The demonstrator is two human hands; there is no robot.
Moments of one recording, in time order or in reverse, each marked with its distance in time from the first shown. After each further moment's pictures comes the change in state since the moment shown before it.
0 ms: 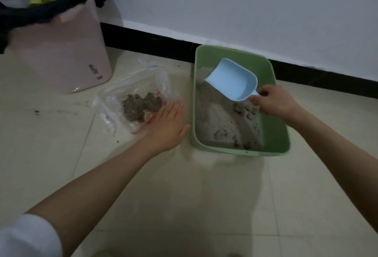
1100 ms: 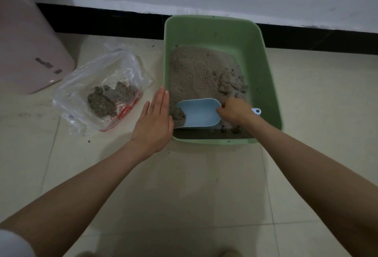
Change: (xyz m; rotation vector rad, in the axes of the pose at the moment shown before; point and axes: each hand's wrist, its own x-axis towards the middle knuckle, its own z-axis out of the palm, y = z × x) left_hand 0.025 0.037 0.046 0.064 0.098 -0.037; right_hand 0.050 0.072 0.094 -0.267 -0.271 0.011
